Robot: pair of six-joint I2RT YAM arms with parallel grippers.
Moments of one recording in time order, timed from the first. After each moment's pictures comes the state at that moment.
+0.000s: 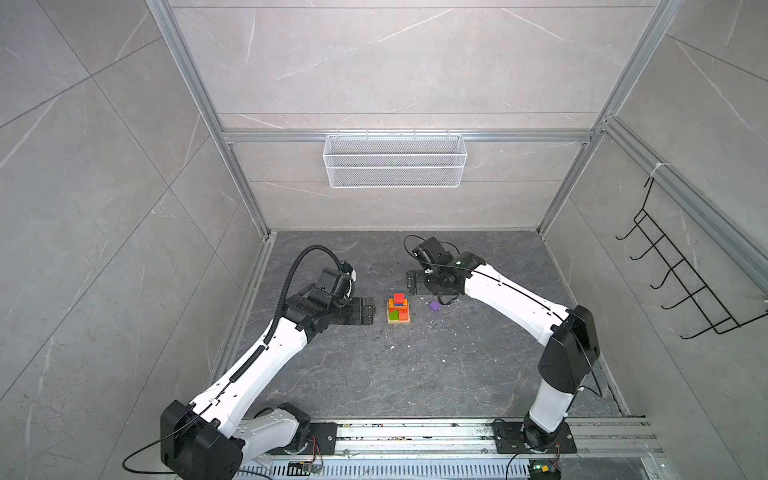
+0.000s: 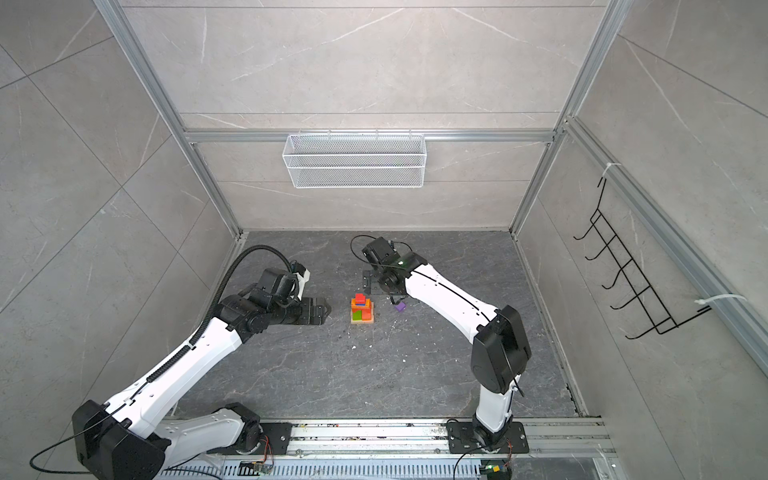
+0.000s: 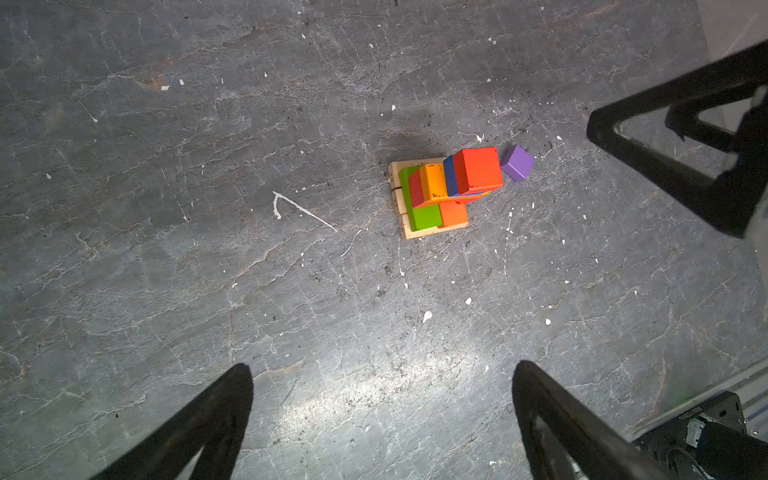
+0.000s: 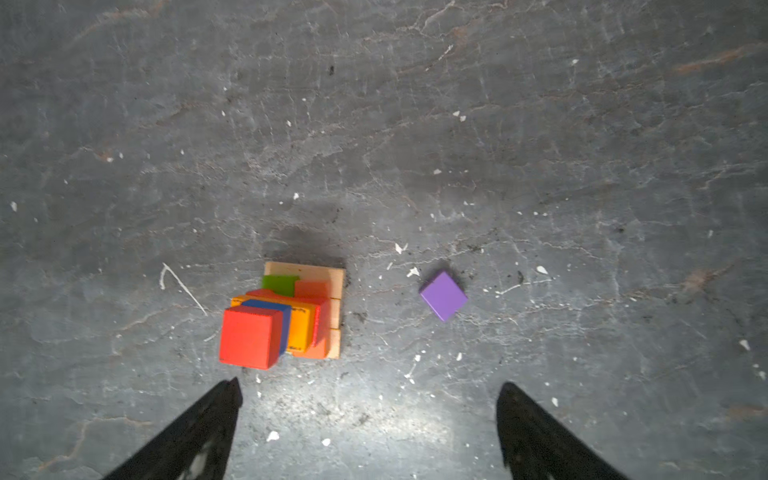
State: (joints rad) left arm -0.52 1.17 1.05 -0.80 0.06 -0.39; right arm 0.68 1.79 1.59 -0.87 0.19 0.54
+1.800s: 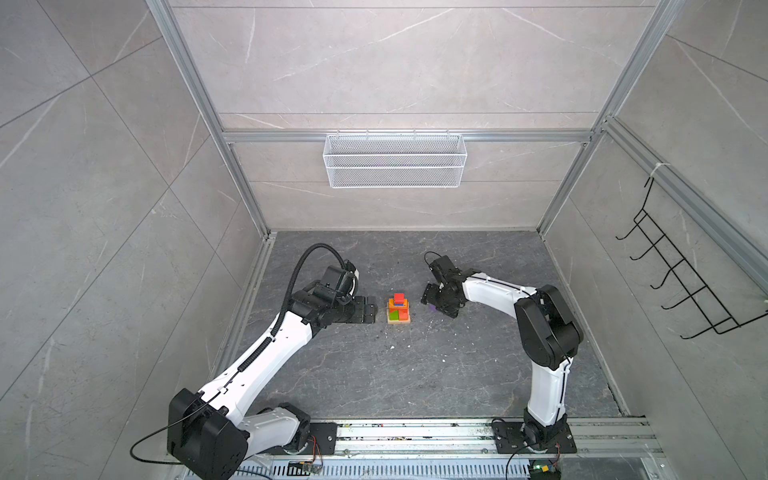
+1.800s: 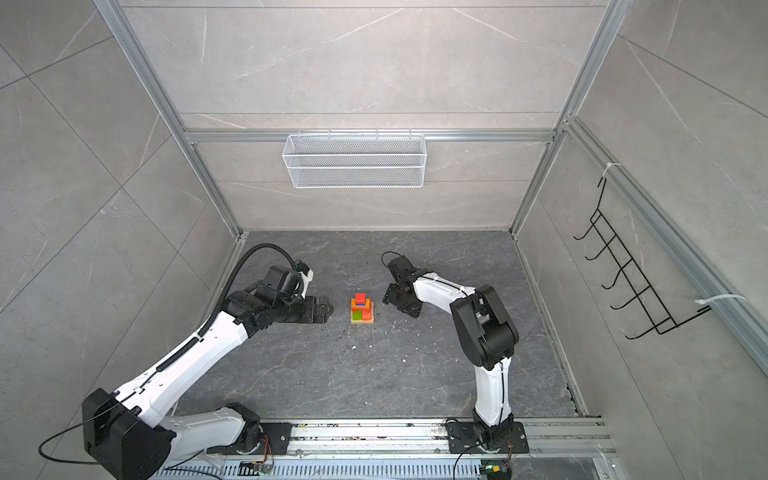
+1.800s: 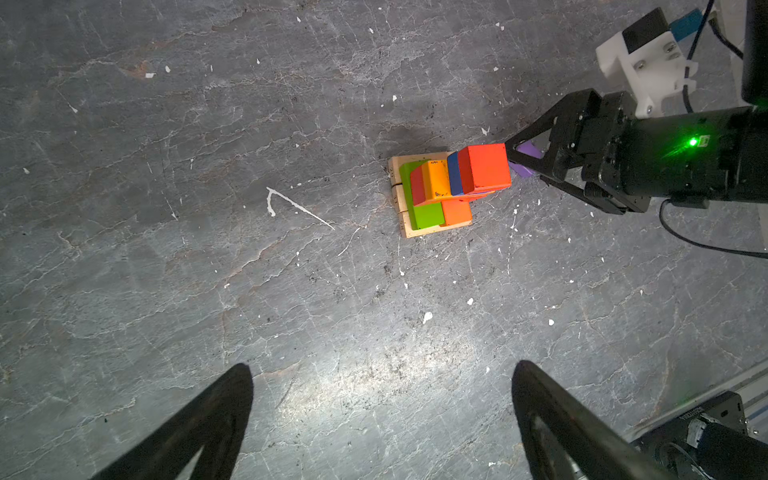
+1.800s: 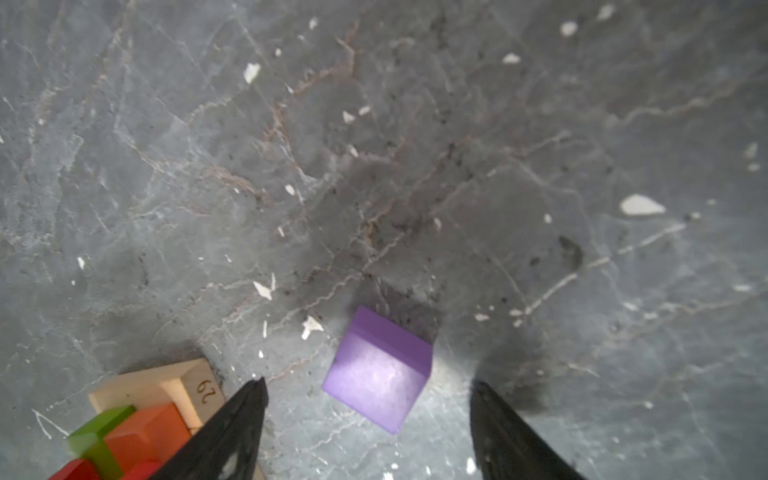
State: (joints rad) left arm -0.52 1.22 1.07 -0.80 0.07 -0.39; right arm 0.50 1.98 1.35 -0.58 -0.03 0.87
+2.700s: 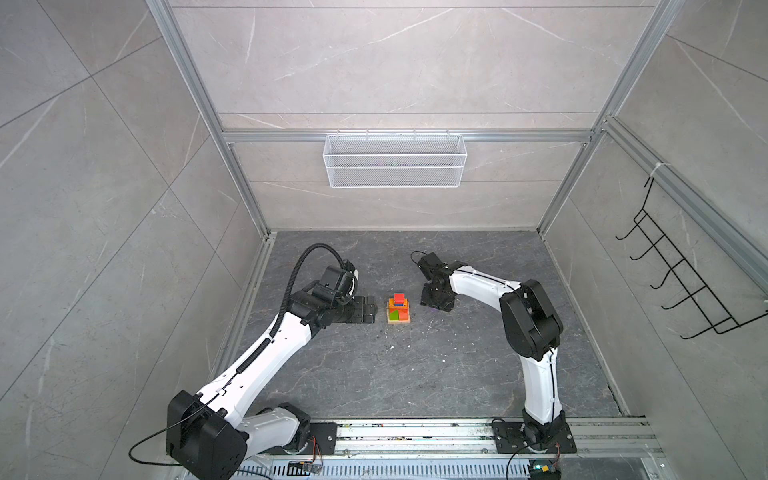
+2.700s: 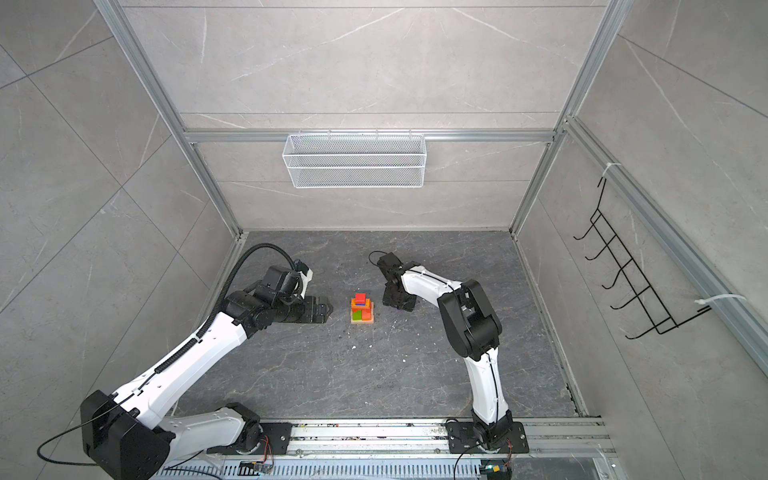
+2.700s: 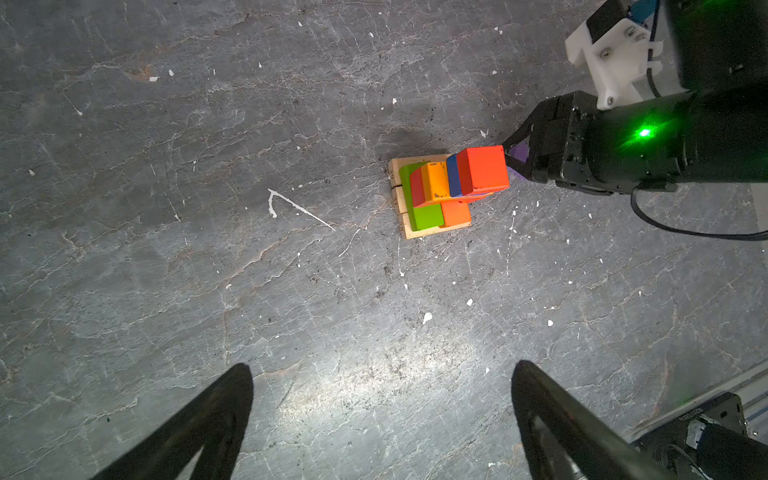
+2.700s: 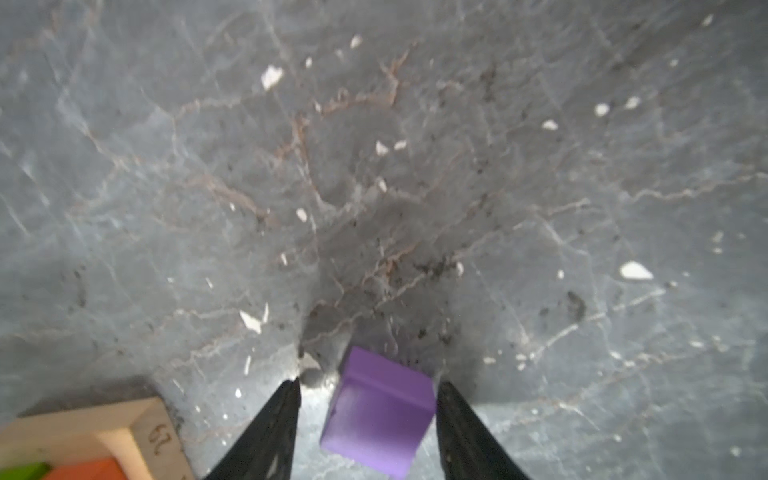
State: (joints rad) left arm -0.52 1.21 1.07 -0.80 0.07 -0.39; right arm 0.55 2.11 1.54 -0.78 0.10 0.74
